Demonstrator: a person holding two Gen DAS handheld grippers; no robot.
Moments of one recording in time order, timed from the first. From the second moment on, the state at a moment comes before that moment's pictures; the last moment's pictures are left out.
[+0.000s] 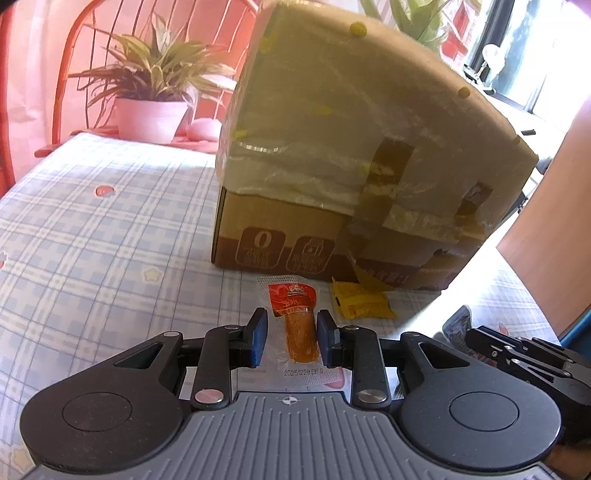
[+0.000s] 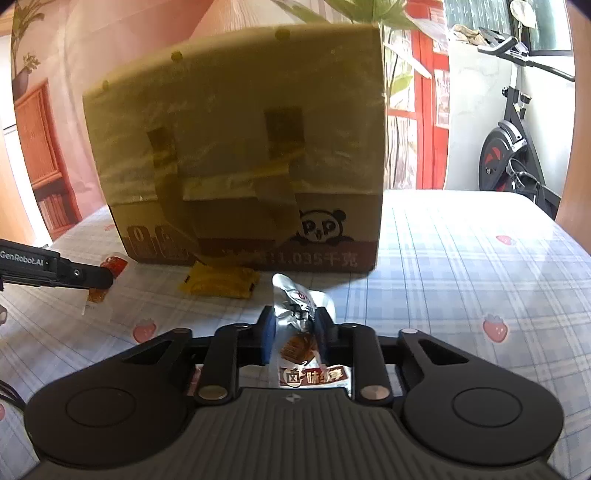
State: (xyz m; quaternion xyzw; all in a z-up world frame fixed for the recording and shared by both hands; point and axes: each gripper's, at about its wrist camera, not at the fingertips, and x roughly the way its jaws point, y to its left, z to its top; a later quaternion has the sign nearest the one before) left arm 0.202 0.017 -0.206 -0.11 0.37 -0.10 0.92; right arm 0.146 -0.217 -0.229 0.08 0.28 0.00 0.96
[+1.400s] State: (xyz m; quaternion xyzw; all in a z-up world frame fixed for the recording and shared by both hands) left arm 0.199 0.019 -0.199 -0.11 0.36 -0.11 0.92; right arm 0.151 -0.215 -0.229 0.11 0.29 0.02 0.95
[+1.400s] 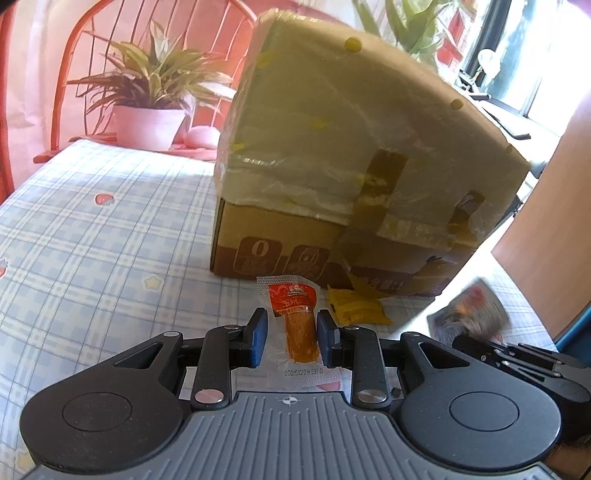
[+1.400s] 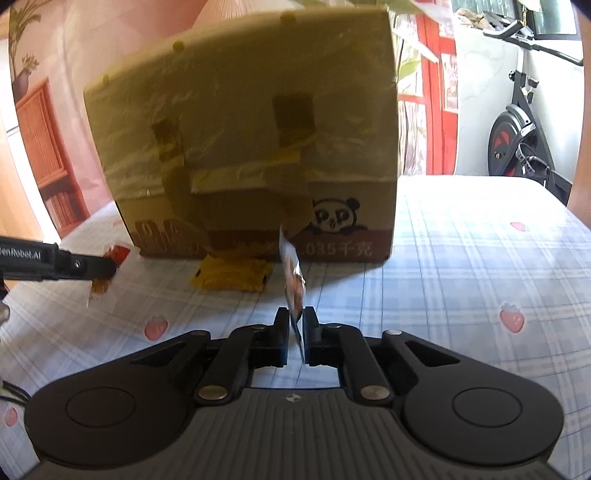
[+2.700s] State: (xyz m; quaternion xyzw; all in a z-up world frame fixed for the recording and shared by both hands) left arm 0.194 0.021 -0.104 -0.10 0.24 -0.18 0.95; right arm 0.116 -0.231 -0.087 0.10 0.10 0.05 0.99
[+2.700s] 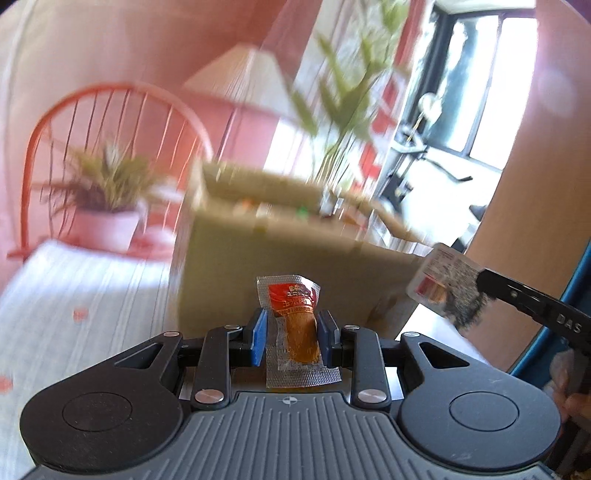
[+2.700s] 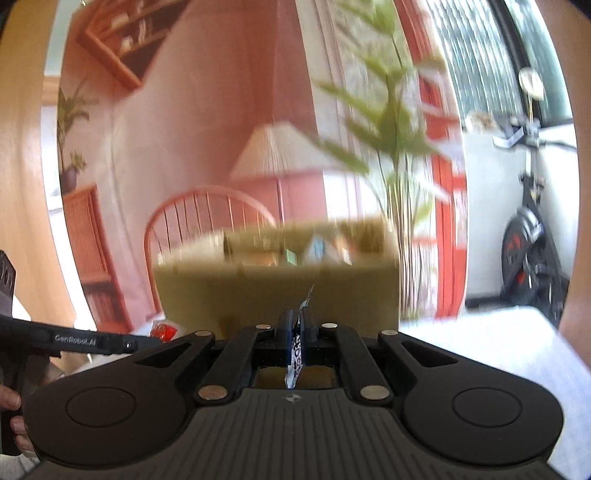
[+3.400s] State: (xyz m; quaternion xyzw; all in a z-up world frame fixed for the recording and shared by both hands) left arm 0.330 0.001 -0.055 -0.06 0.26 -0.17 0.95; right arm 0.284 -0.221 -0.062 0.12 0.12 0.08 0.98
